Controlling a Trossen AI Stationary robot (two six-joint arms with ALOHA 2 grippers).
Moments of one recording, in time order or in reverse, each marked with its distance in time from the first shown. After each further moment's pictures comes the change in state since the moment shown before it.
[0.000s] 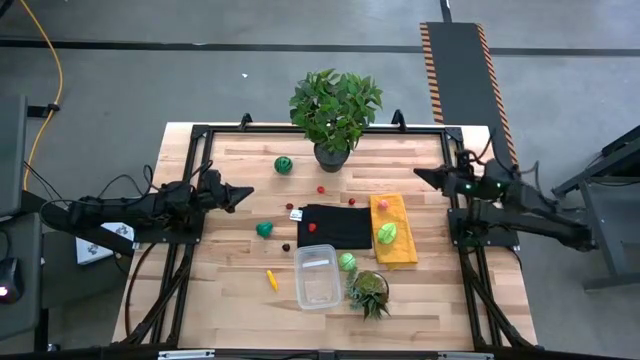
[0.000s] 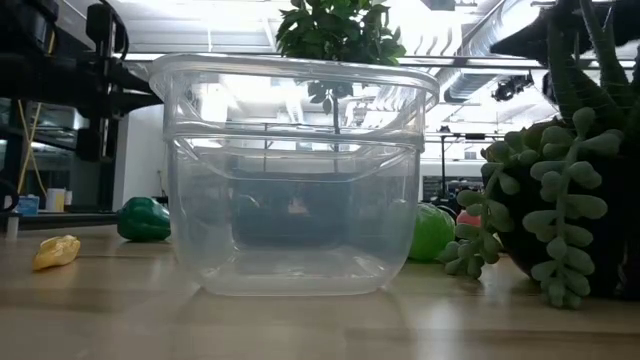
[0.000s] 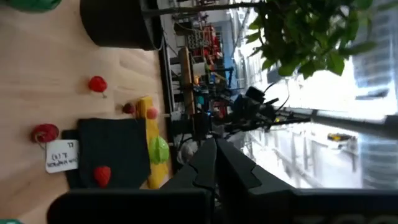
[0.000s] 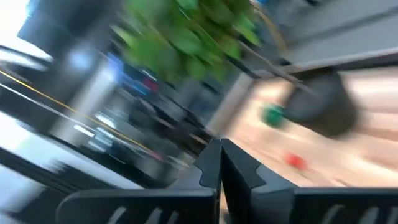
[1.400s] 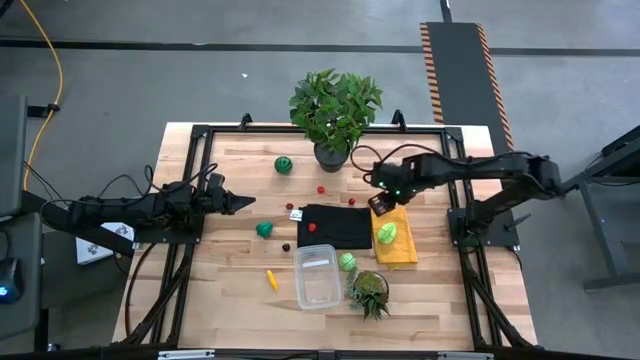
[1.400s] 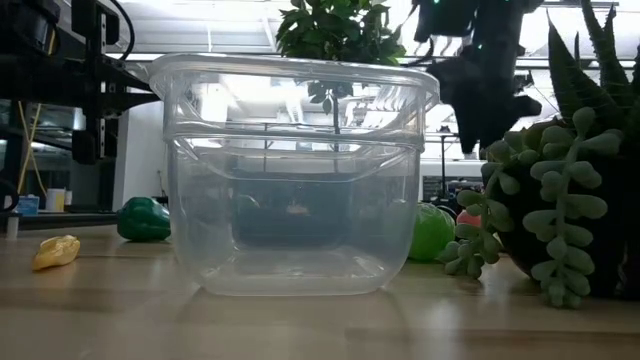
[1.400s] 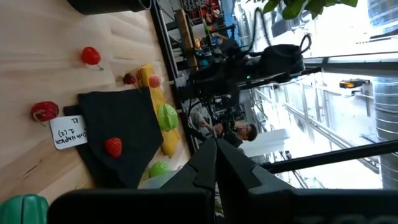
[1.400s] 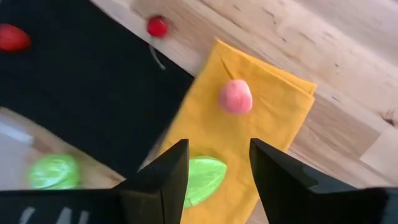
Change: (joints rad) left arm 0.000 0.000 0.000 -0.023 0.158 0.118; right arm 0.154 1.166 0.621 -0.721 0.015 -0.016
